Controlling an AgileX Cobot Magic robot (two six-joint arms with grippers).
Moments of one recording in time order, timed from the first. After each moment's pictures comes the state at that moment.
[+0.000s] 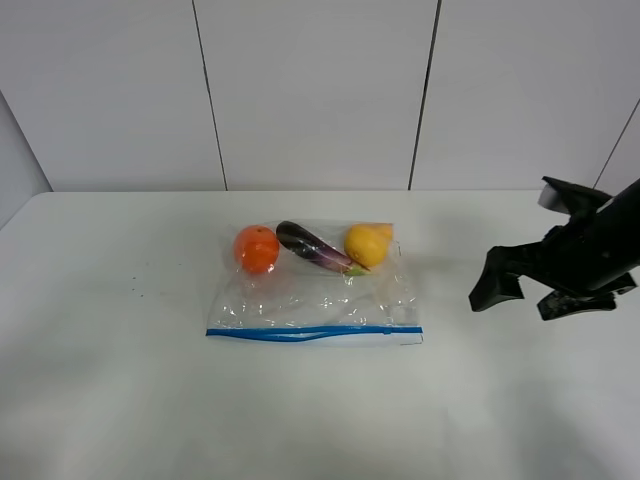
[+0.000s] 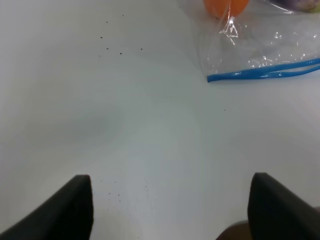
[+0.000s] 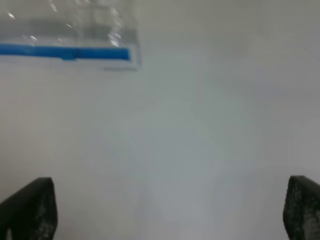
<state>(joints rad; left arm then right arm) -0.06 -0.01 -0.49 -0.06 1.05 0.10 0.02 1.49 -0.88 0.45 0.82 -0.31</state>
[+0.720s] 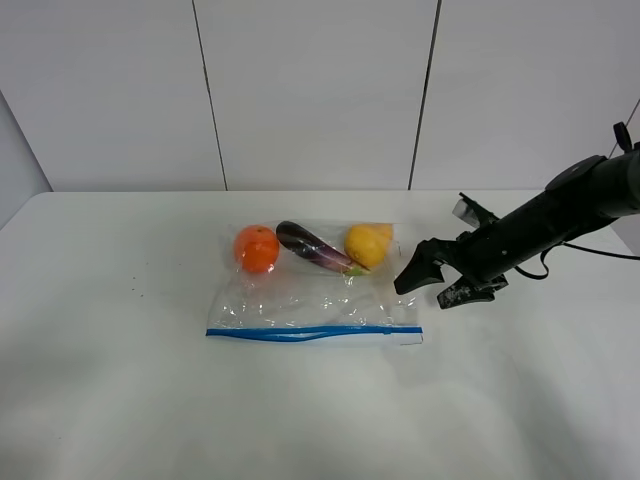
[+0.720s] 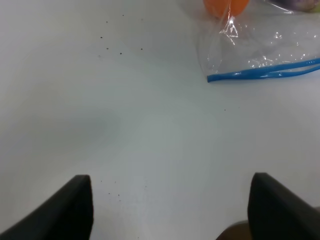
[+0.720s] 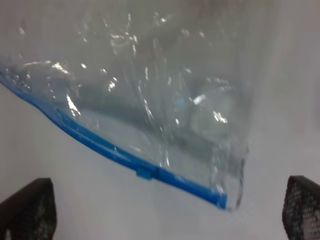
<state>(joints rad) -0.06 -0.01 -0.49 -0.06 1.05 0.10 0.02 2.00 -1.12 0.94 0.86 -0.83</state>
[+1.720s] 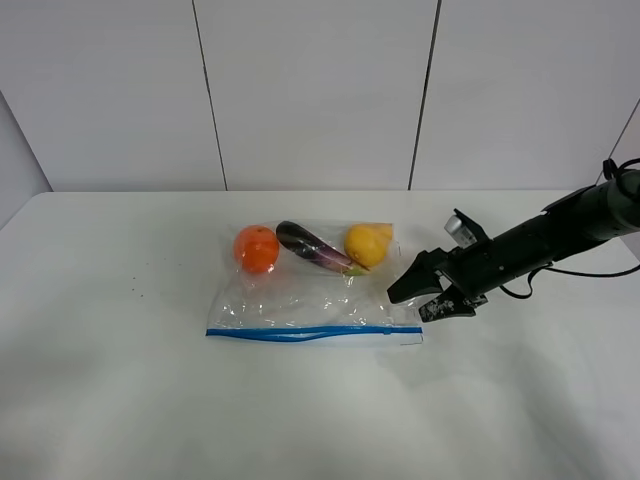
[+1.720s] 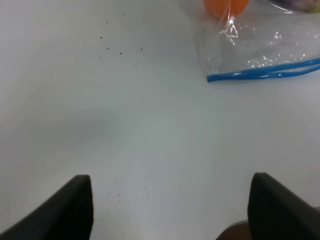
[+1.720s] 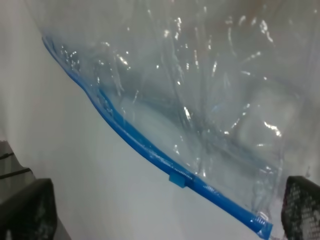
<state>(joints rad) -0.06 -0.01 -0.49 -0.06 1.05 0.10 -0.02 2.14 -1.14 1.10 1.02 -1.06</state>
